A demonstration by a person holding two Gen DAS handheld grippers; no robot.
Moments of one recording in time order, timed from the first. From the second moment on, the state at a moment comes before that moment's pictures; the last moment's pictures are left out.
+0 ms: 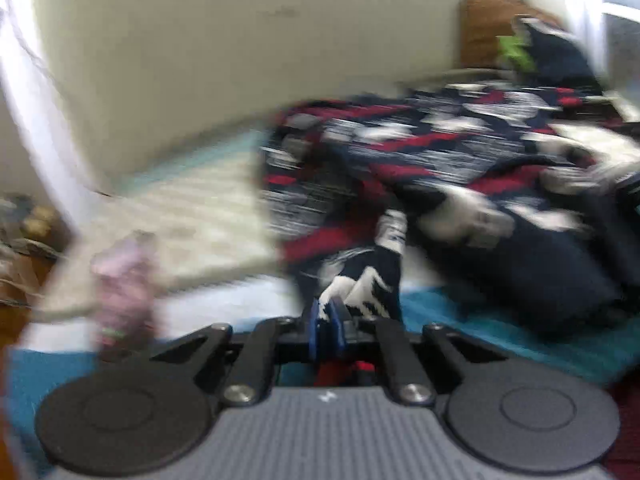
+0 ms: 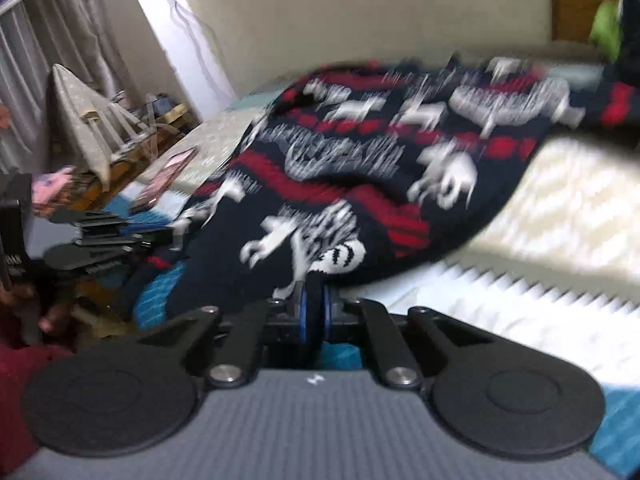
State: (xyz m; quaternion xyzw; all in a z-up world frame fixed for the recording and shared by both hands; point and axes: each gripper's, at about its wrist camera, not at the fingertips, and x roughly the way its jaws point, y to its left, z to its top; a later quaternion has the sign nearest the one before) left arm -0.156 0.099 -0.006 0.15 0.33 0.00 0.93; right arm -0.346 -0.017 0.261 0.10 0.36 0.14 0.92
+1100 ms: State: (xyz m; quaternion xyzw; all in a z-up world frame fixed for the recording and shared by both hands) left arm -0.189 0.097 0.065 0.04 0.38 -0.20 0.90; right arm -0.430 -0.121 0.321 0.09 0.37 0.20 0.90
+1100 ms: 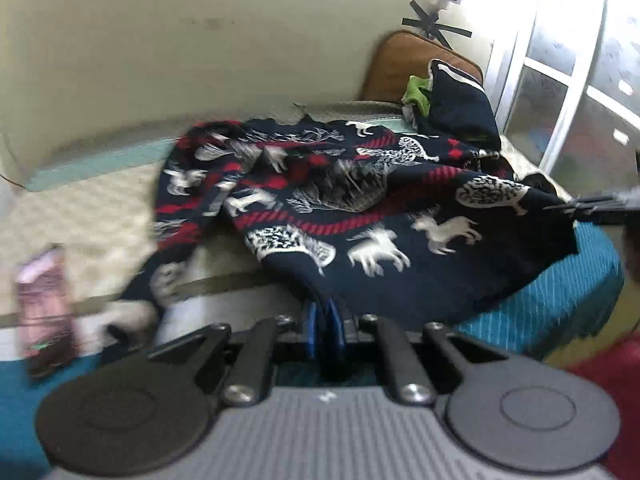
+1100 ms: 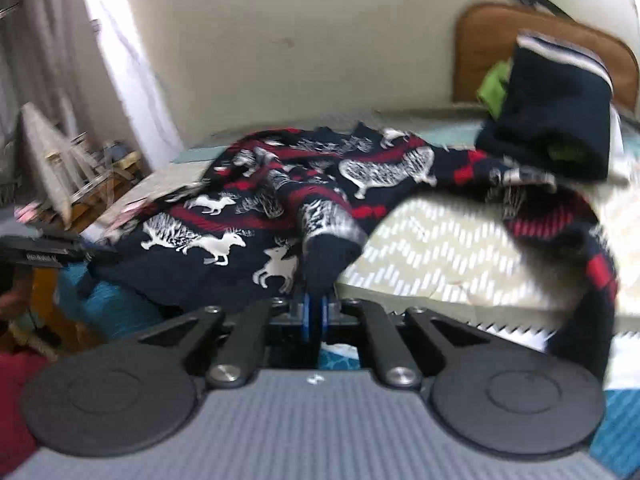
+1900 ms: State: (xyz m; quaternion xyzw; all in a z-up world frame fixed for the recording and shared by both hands) left arm 0.035 0.149 0.083 0.05 0.33 -0.05 0.94; right arm -0.124 -0.146 0.254 0.07 0.36 0.06 0.93
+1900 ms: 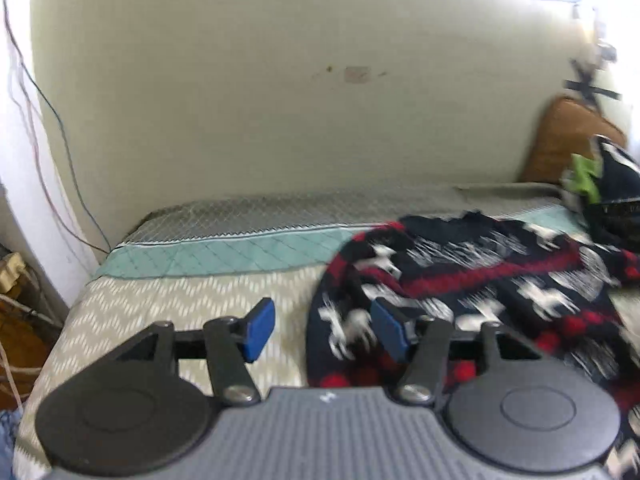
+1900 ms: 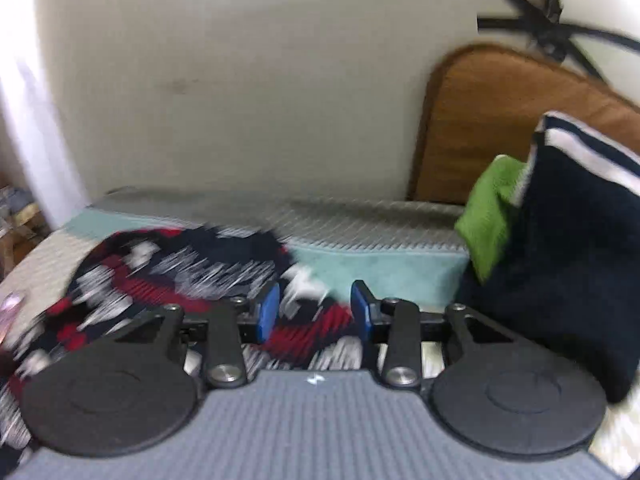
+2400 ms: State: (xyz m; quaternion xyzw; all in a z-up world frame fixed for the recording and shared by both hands) left arm 0.178 0.094 -0.013 0.09 0.42 -0.10 0.90; right arm -0.056 -0.116 0.177 0.07 0.44 0.12 0.89
